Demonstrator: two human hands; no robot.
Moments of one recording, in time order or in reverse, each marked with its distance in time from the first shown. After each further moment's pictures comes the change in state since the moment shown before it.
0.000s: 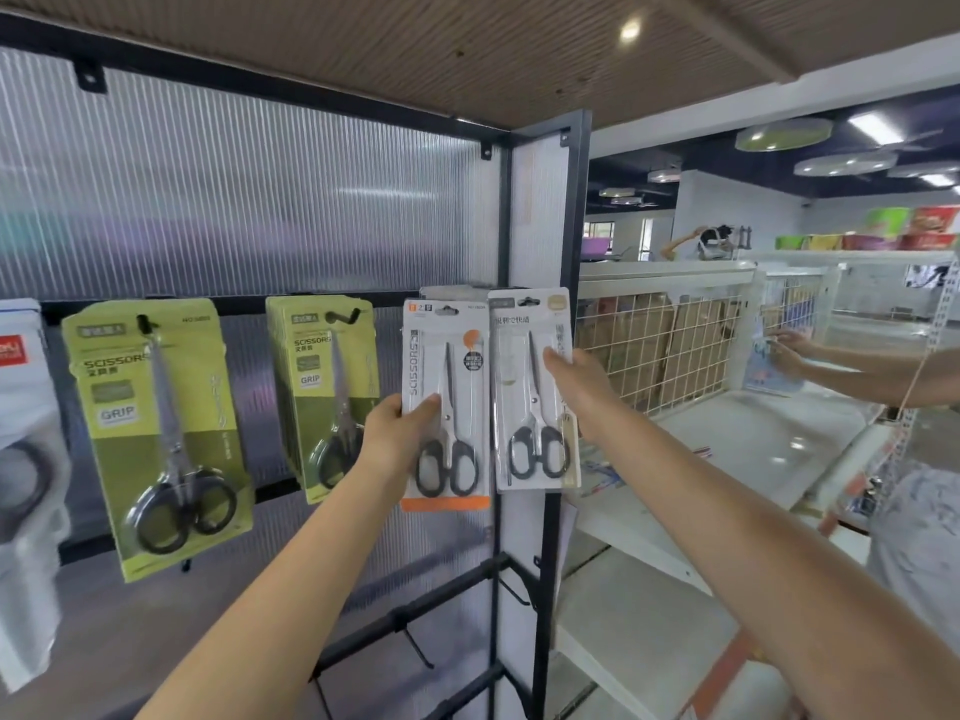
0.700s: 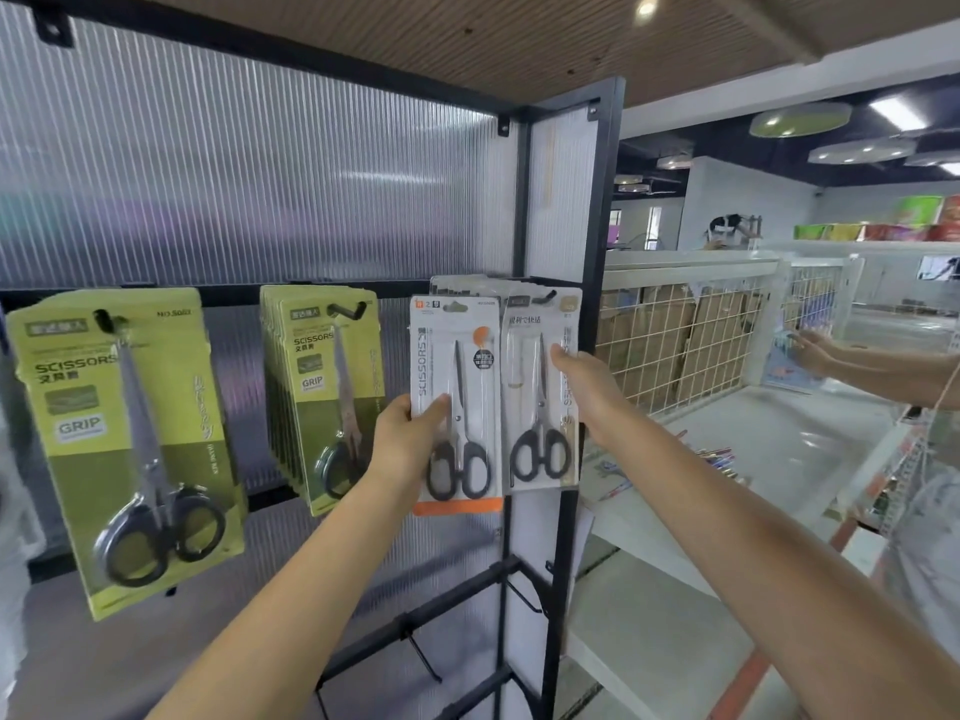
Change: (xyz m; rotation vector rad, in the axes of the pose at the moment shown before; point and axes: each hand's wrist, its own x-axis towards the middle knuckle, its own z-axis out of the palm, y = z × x) left_hand 0.029 -0.017 0.002 -0.001 0.018 0.025; right_hand 0.038 0.013 0.020 -0.013 -0.052 0.067
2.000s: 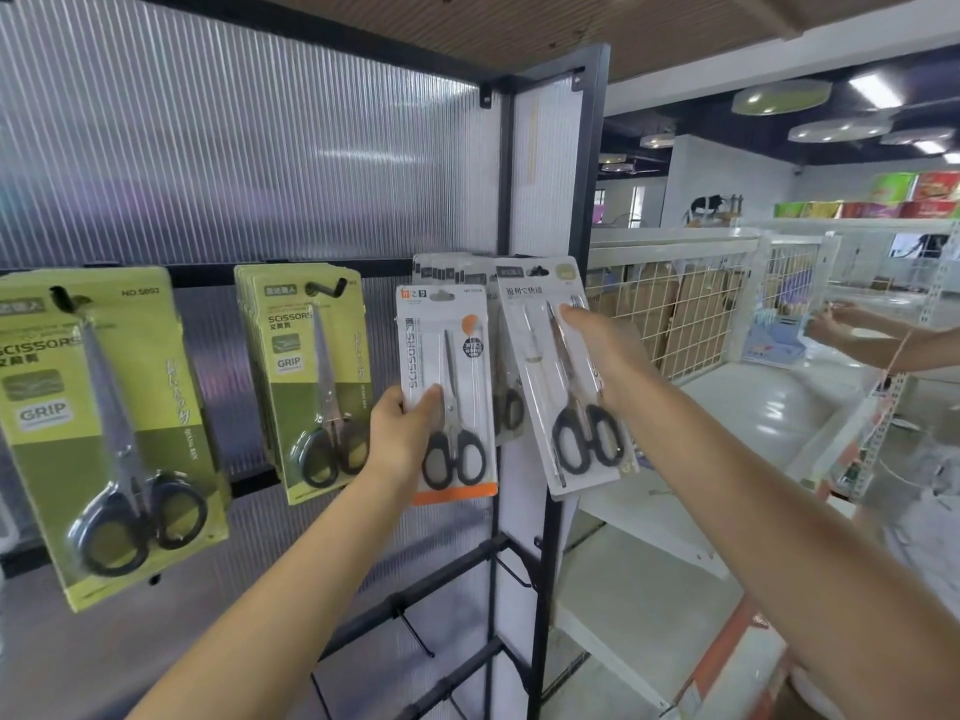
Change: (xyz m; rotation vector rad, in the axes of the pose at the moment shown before) left_hand -0.008 -0.012 0.004 0.046 0.024 0.024; right_hand -0.023 -0.019 -0.018 0.147 0.174 0.034
